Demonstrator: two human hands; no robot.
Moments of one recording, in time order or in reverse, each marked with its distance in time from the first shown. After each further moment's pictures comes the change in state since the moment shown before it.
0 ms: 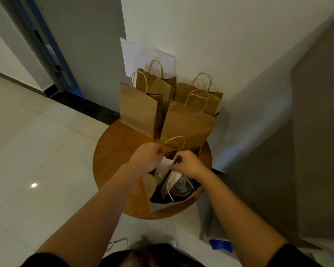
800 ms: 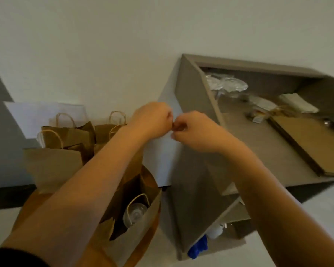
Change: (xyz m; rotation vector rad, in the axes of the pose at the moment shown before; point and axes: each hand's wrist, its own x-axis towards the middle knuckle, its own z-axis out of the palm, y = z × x) left_hand -0.017 0.239 -0.094 0.306 0.096 0.827; right_hand -0.189 -0.097 -0.134 -0.345 0.704 0.061
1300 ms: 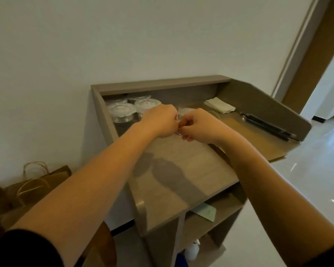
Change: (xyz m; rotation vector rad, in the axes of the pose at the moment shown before) left_hand 0.138 0.208 0.056 0.088 -0.063 0.350; right_hand -0.055 0.192 -0.122 0.154 0.301 0.309
